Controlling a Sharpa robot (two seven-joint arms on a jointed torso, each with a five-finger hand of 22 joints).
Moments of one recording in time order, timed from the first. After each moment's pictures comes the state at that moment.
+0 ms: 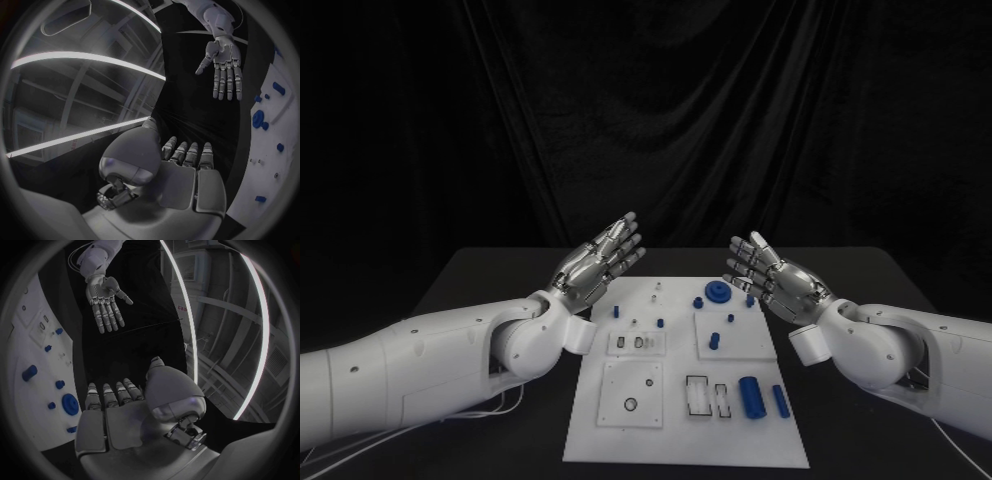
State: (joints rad) left arm 1.23 -0.78 -0.21 1.46 0.11 0.06 0.67; left_hand 1.21 0.29 -0.25 0.29 0.28 0.13 -0.04 0.02 0.02 0.01 0.06 0.01 0.00 0.00 0.09 0.00 0.00 0.12 0.00 0.15 0.00 0.00; right arm 1.26 -0.88 -0.25 1.51 0.17 0.02 0.45; right_hand 1.07 0.28 -0.30 0.29 0.26 0.08 -0.02 0.03 0.02 0.00 -0.05 0.00 0.00 0.00 0.07 0.00 0.00 0.16 0.00 0.17 0.00 0.00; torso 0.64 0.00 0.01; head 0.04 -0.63
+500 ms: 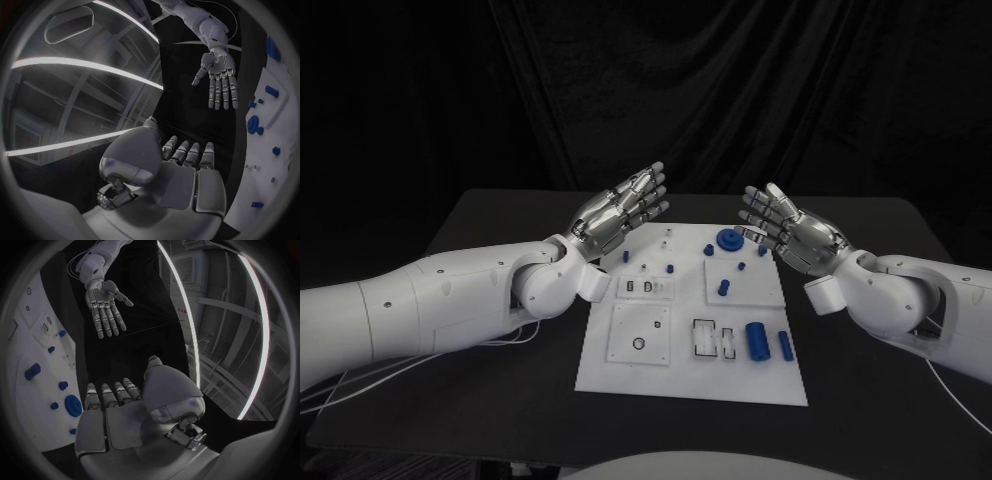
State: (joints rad) left arm 1.22 -0.73 -0.21 1.40 0.01 0.13 0.67; left_hand 1.23 0.29 -0.24 0.29 0.30 0.15 -0.03 0.02 0.02 0.04 0.10 0.01 0.01 0.00 0.13 0.00 0.00 0.12 0.00 0.19 0.00 0.00; right arm 1.25 -0.90 -0.25 1.49 0.15 0.09 0.45; right_hand 1.14 0.28 -0.28 0.29 0.34 0.09 -0.01 0.03 0.02 0.00 -0.01 0.00 0.00 0.00 0.10 0.00 0.00 0.16 0.00 0.20 0.00 0.00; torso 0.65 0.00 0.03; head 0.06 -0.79
